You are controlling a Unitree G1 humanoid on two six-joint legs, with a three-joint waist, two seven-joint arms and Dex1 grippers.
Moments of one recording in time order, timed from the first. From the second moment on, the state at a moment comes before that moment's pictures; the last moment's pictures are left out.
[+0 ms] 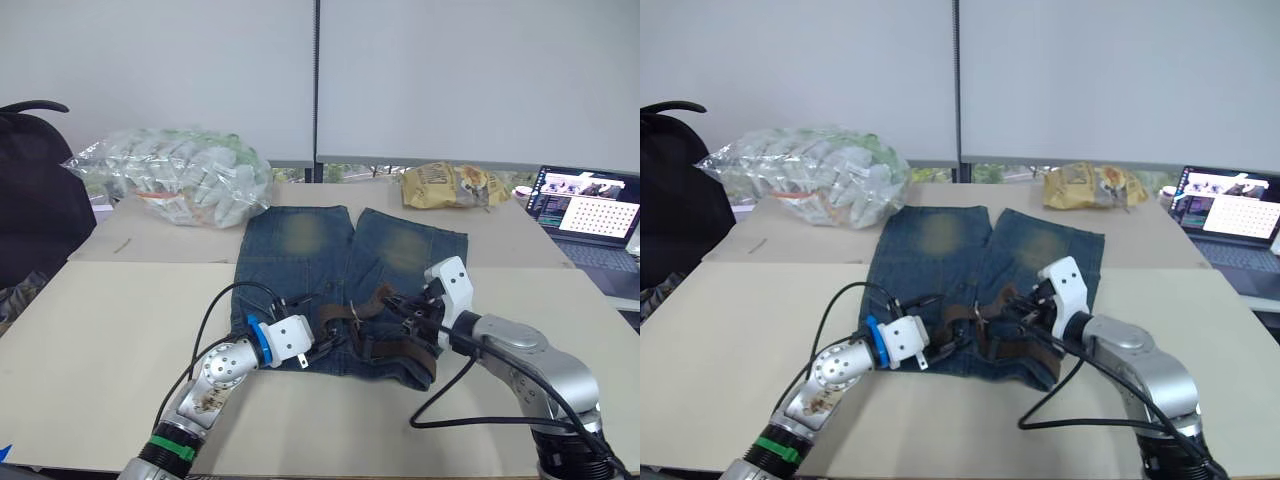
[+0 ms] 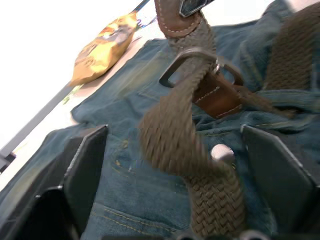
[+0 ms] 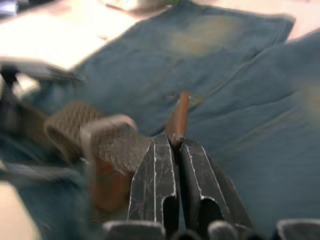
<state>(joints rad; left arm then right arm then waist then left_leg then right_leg) -0.35 0.43 -0.25 0.08 0.05 -0.34 -0.67 -0.37 -0.55 -0.04 -0.36 0.40 0.74 0.61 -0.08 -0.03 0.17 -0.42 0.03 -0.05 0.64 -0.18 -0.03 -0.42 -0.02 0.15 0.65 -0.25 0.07</state>
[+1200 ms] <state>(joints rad) -0.55 0.22 -0.22 -0.02 0.20 -0.09 -0.34 -0.78 -0.21 -0.37 -0.33 0.96 1.25 0.02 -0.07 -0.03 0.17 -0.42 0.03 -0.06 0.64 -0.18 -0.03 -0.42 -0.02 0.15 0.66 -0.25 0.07</state>
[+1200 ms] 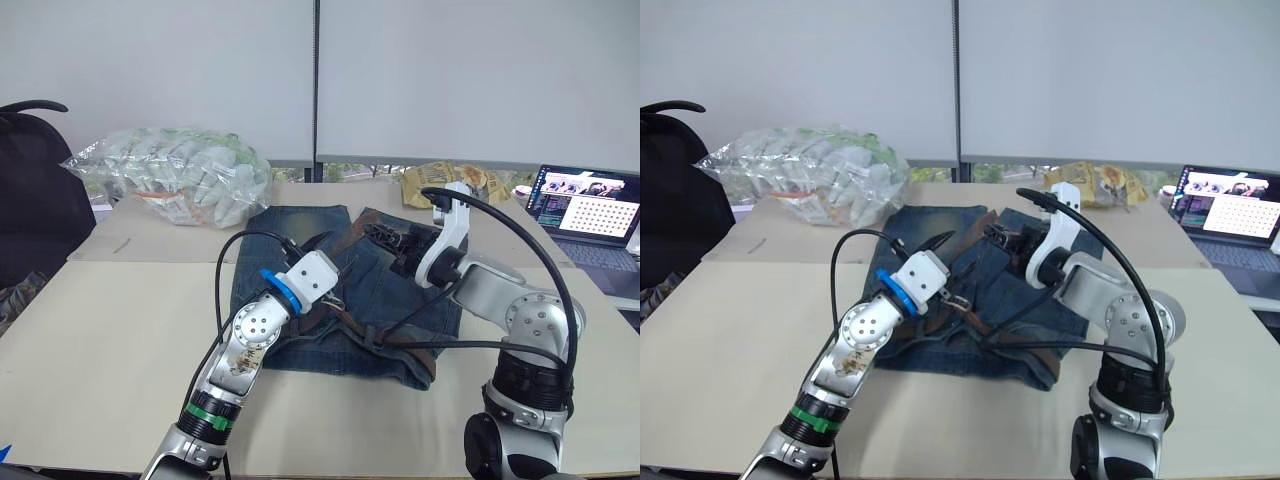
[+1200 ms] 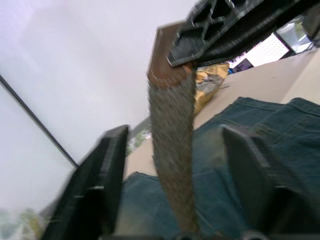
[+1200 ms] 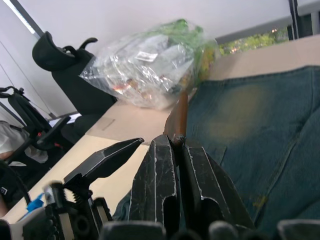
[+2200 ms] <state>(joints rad) -0.43 0.31 0.03 -0.04 -0.59 0.32 -0.76 -0.40 -0.72 0.16 -0.25 0.32 0.33 0.81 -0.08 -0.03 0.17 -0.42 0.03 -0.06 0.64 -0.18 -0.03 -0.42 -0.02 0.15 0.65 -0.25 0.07</state>
